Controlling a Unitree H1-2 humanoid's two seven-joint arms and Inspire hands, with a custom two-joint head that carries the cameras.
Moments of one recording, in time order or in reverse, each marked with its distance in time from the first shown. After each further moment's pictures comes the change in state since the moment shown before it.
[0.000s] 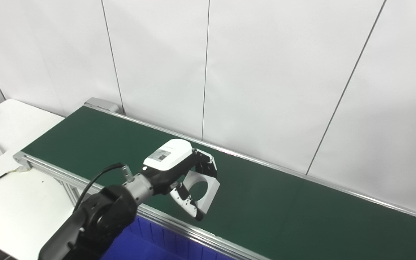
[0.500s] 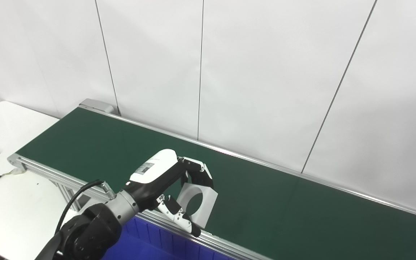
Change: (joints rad) left arm 0.103 -0.044 0.047 -0.110 -0.146 -0.004 -0.004; right arm 0.017 -0.005 -0.025 -0.050 -0.001 0.000 0.011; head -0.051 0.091
